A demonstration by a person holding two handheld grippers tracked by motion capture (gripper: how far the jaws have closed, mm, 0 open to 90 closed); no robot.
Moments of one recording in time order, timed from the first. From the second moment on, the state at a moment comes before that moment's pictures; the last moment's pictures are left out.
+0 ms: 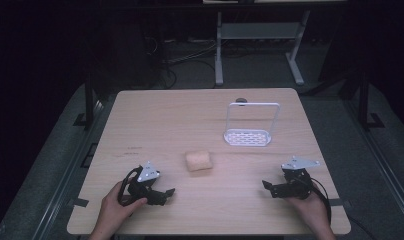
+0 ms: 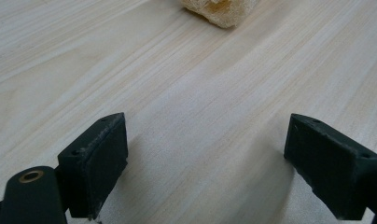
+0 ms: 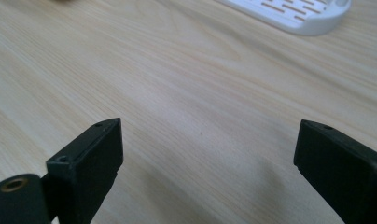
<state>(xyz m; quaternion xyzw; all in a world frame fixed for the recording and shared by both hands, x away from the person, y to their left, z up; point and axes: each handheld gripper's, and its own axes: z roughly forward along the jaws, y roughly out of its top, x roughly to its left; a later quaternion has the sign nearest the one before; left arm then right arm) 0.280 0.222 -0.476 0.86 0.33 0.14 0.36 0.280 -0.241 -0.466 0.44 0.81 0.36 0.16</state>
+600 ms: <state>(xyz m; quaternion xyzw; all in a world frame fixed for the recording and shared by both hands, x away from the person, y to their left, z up) 0.280 0.222 -0.476 0.86 0.33 0.14 0.36 0.293 -0.229 -0.454 0.41 0.82 0.37 0.15</state>
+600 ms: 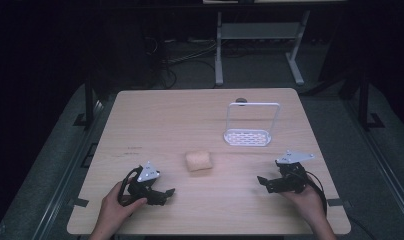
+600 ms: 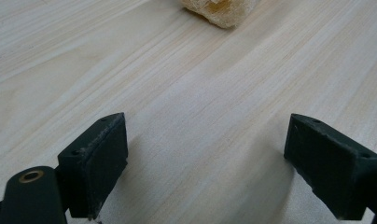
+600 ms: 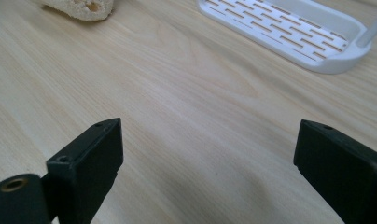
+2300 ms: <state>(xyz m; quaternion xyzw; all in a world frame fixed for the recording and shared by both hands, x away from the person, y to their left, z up) 0.280 0.222 -0.476 0.86 0.33 0.14 0.36 0.328 -0.174 -0.433 0.33 0.85 0.40 0.12</state>
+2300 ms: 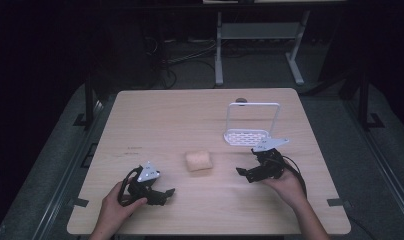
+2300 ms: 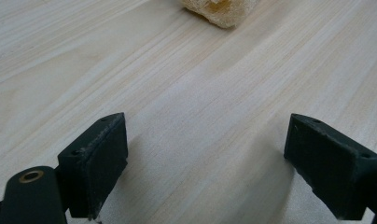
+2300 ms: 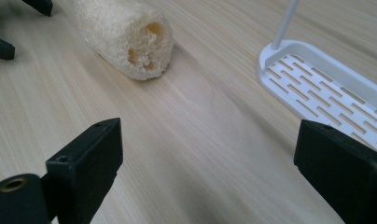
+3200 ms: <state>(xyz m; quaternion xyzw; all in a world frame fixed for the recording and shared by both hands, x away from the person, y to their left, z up) 0.280 0.222 -0.476 0.86 0.33 0.14 0.36 0.346 -0.139 -0.429 0.29 0.86 0.41 0.10</state>
